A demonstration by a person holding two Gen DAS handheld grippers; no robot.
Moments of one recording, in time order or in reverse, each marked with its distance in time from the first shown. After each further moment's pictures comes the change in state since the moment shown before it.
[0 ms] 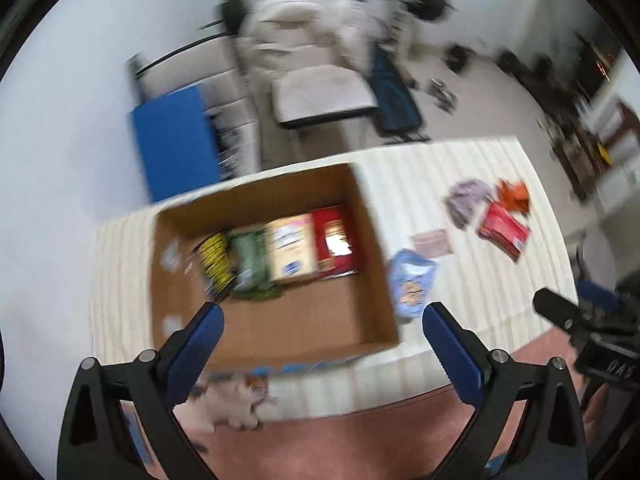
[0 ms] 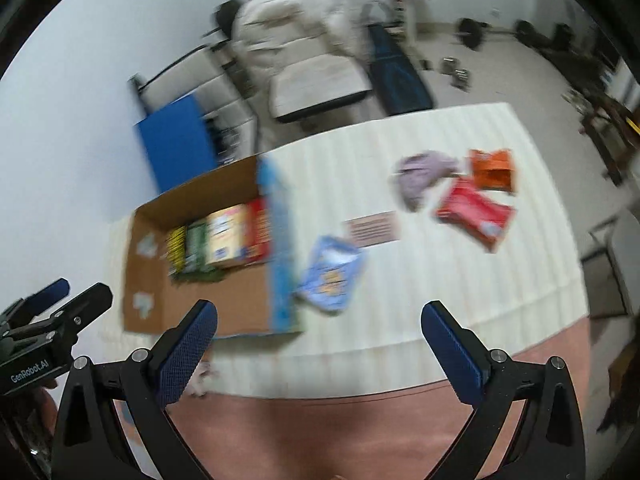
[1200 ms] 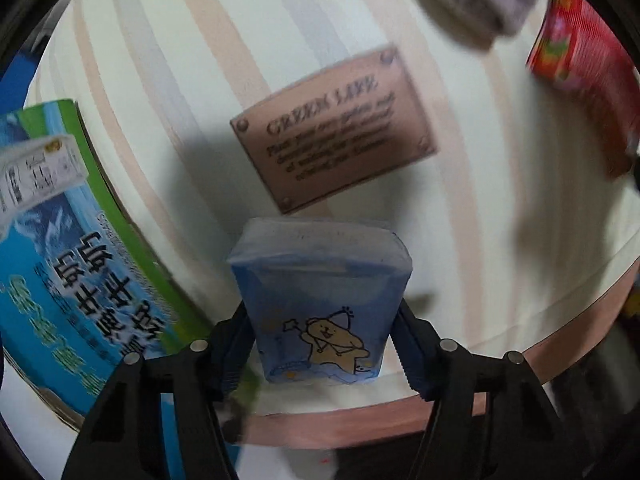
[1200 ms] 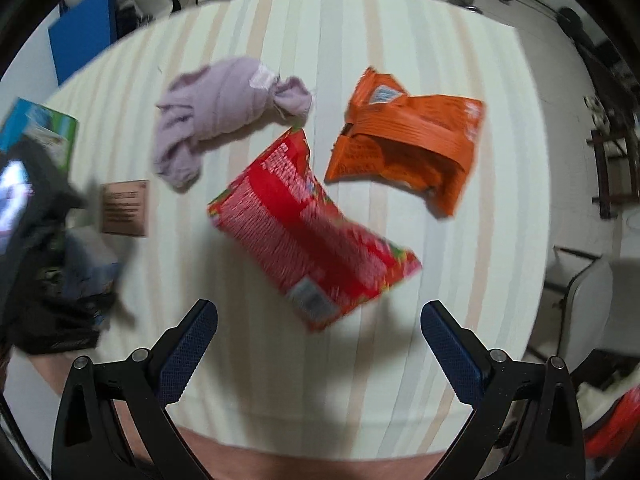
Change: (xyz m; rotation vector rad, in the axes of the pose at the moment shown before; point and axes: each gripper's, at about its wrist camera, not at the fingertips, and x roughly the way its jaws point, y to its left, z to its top) left arm 0.311 -0.167 0.035 0.160 0.783 -0.026; right arm 0.225 -0.194 0.103 -0.258 0.421 -0.182
